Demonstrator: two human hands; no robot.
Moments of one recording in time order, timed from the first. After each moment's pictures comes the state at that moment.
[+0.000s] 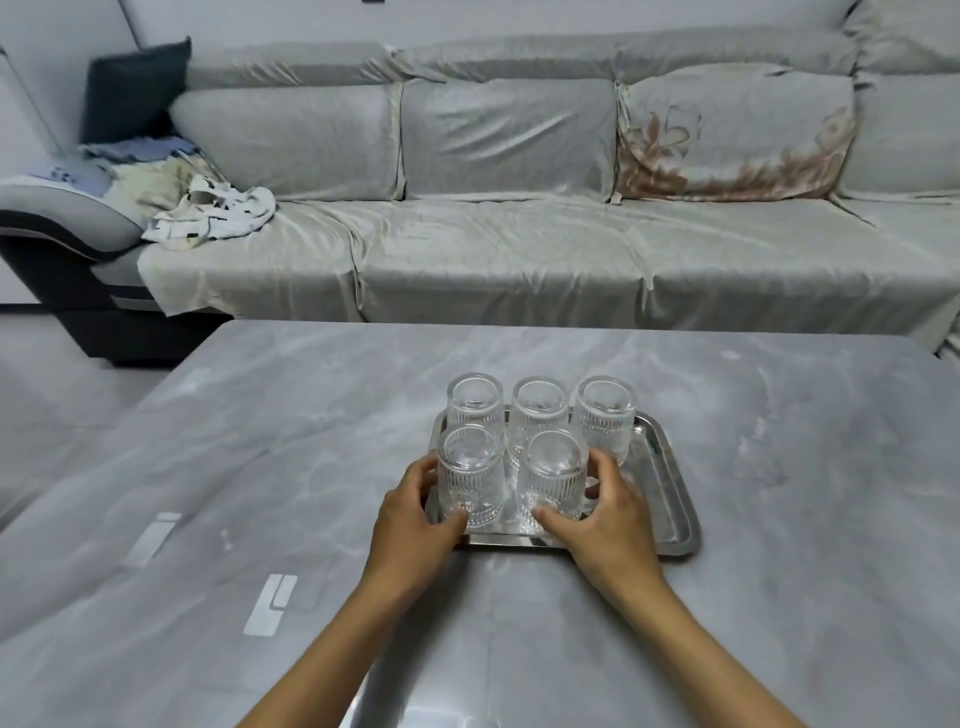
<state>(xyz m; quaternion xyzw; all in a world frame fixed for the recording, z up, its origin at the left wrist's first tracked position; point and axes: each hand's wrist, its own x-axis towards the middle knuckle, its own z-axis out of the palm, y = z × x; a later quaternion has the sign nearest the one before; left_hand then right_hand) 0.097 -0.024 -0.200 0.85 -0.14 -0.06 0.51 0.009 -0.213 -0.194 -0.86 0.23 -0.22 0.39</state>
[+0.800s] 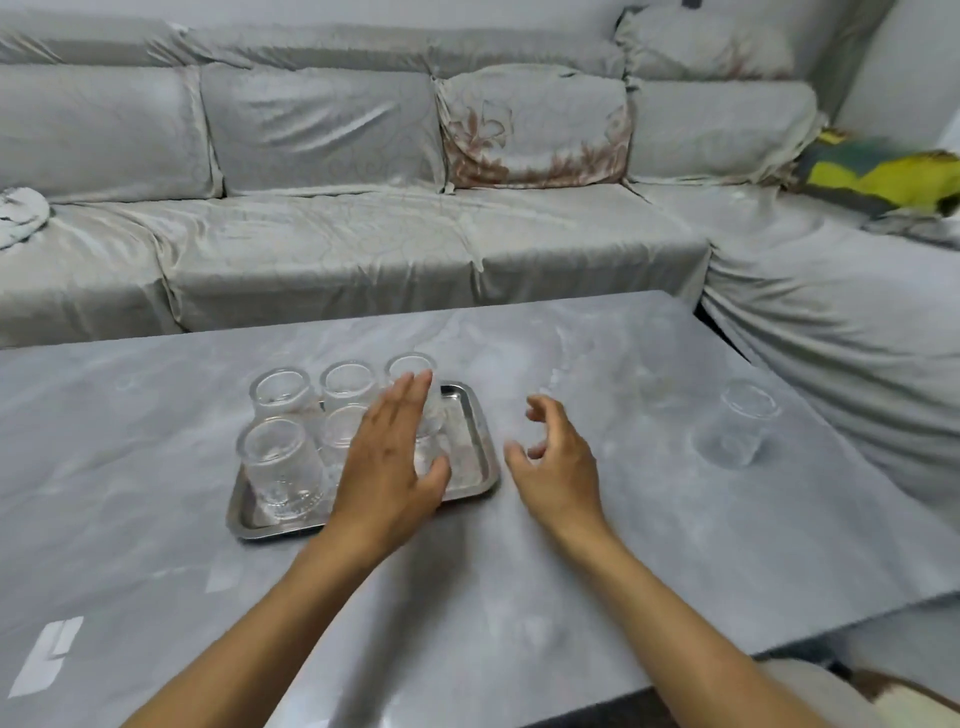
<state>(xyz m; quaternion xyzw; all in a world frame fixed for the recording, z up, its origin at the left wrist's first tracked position) 0.002 -0.151 -0.121 0.82 -0.42 0.05 0.37 -0.092 -0.304 -0.160 -0.82 0.32 -0.32 0.34</state>
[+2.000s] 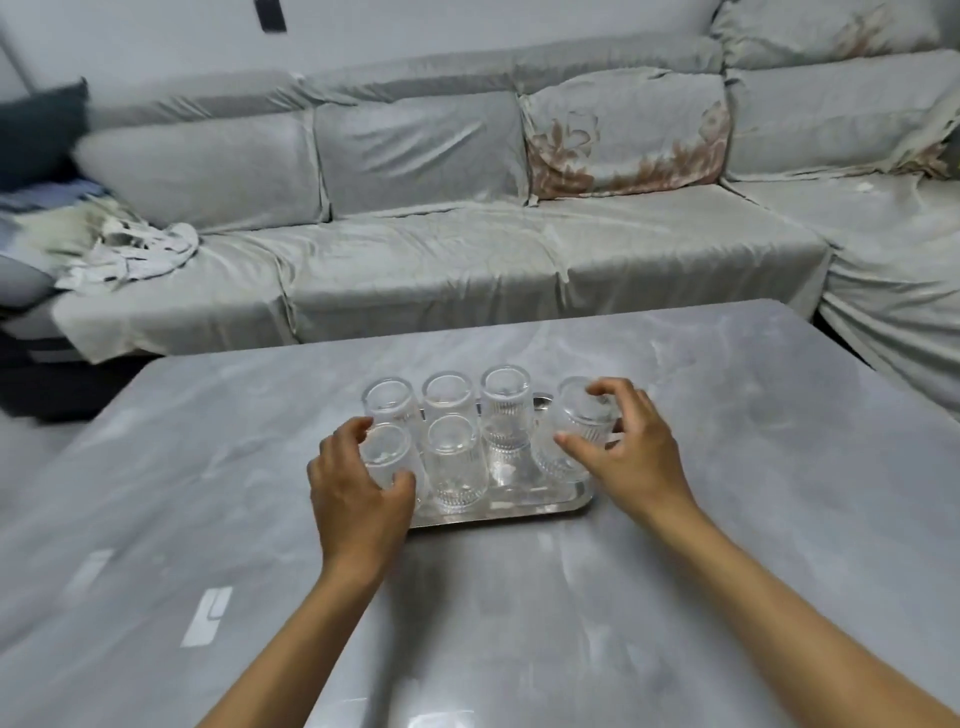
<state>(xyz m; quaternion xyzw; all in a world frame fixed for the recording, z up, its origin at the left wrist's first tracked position) 0.049 -0.071 -0.144 0.88 -0.13 0.16 0.44 -0.067 -0.304 -0.133 -0.85 0.22 -0.33 0.36</state>
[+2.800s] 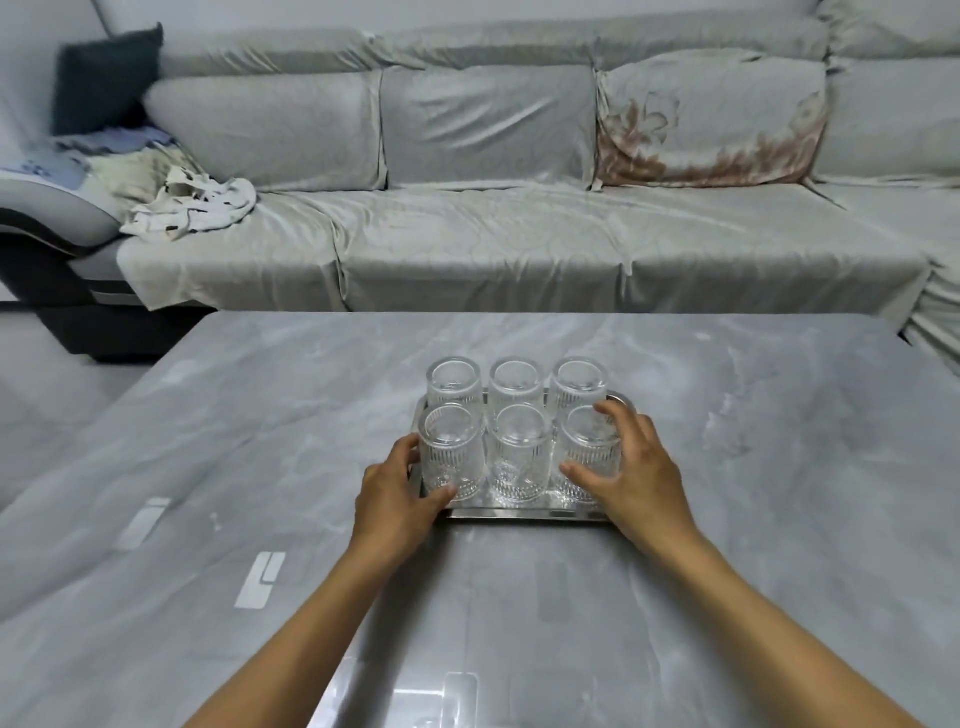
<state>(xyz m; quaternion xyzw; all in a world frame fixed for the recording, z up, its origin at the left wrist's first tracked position) 0.103 -0.029 -0.201 0.88 -0.15 -0.04 0.44 -0.013 -0.265 -0.178 -0.90 0.19 -0.24 0.31</state>
